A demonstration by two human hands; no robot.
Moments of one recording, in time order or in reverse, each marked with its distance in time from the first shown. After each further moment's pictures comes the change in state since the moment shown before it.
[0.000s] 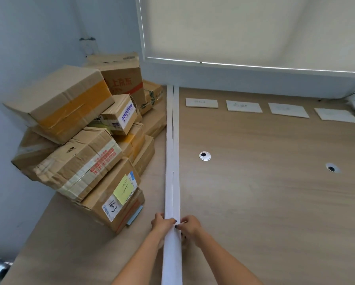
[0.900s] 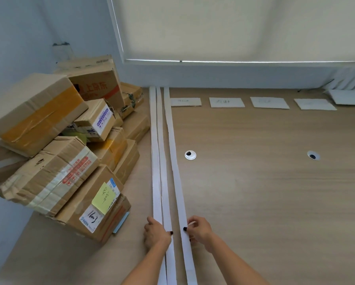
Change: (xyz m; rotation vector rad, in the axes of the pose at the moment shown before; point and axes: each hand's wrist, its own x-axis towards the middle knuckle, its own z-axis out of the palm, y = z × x) left_hand -0.013 -0.004 0.041 0.715 0.226 0.052; right_hand -0.014 0.038 -0.054 0.226 0.087 -0.040
